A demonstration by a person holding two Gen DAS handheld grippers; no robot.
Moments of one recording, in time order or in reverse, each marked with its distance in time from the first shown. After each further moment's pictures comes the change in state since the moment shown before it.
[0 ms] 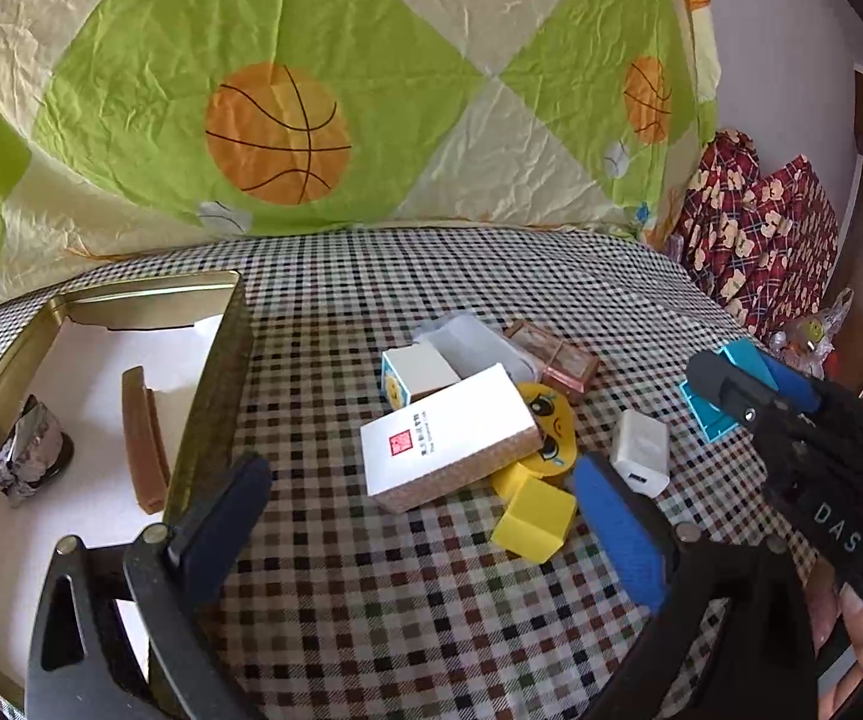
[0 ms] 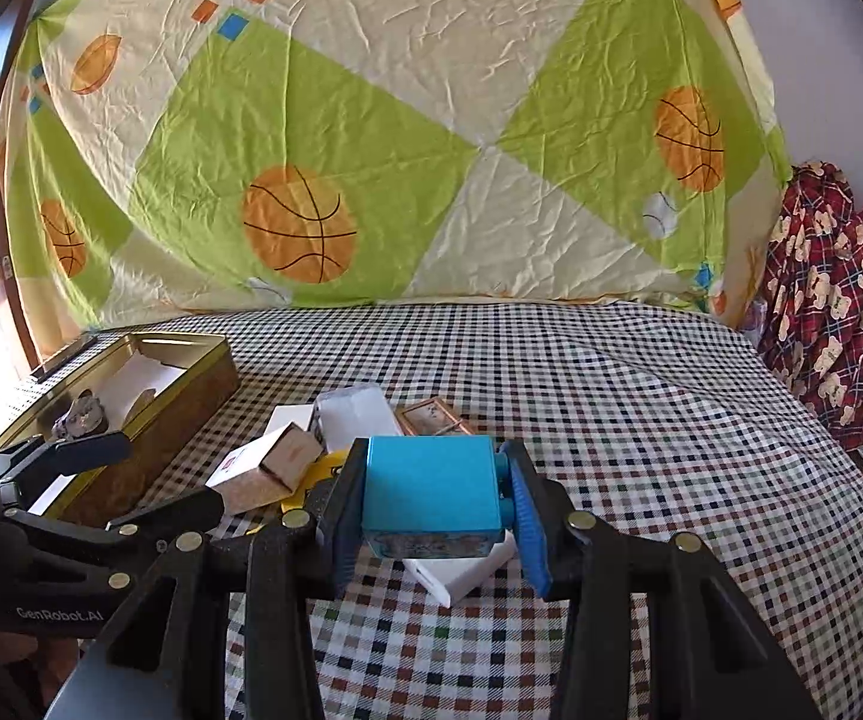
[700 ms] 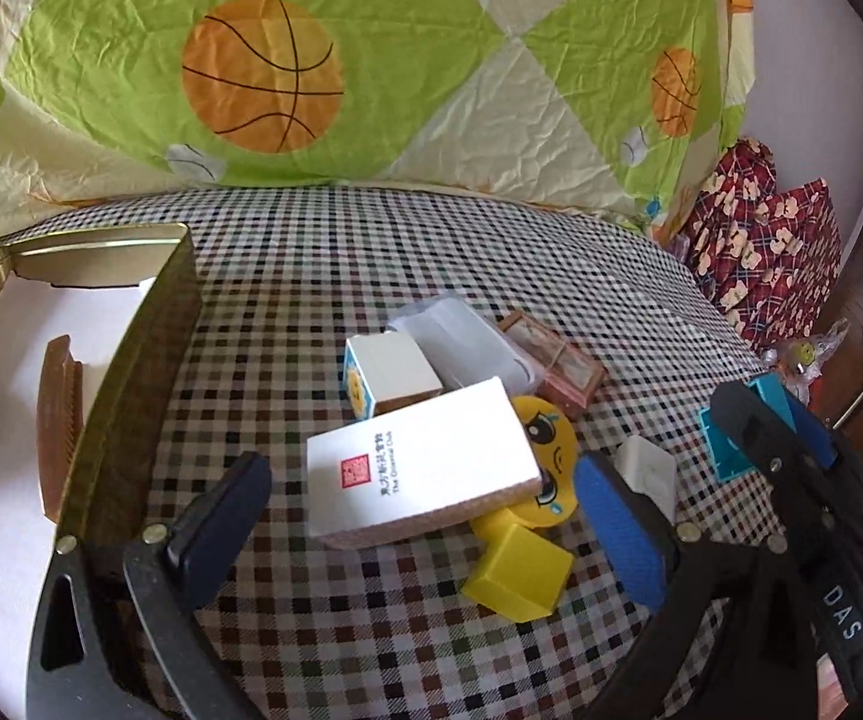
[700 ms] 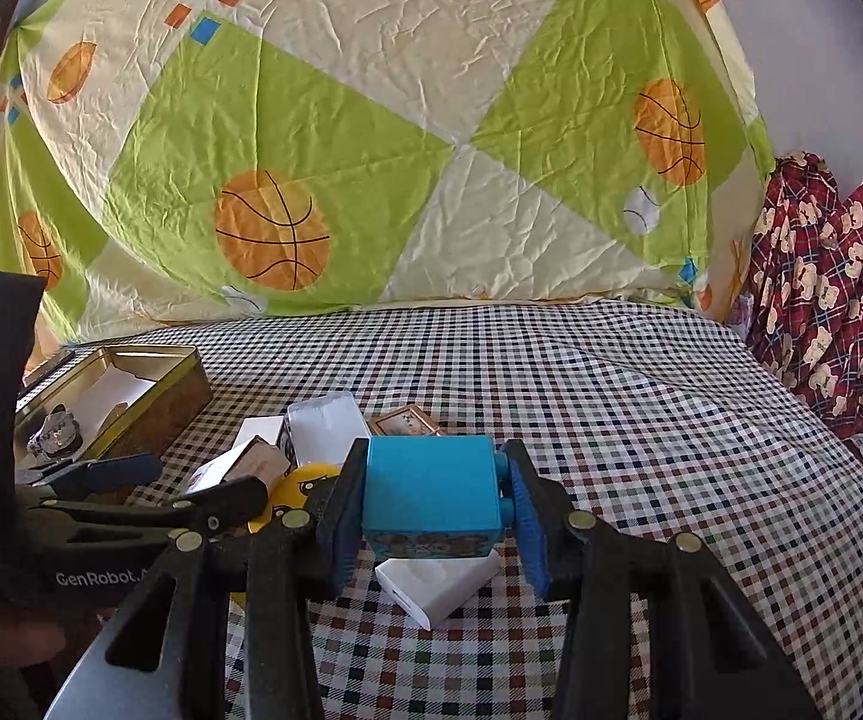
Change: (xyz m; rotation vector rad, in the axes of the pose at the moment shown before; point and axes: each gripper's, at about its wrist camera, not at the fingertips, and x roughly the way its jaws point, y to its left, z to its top) left arm 0.043 -0.002 0.007 -0.087 0.086 -0.053; right arm 0.010 -0.007 -0.005 0.026 -0.021 -0.033
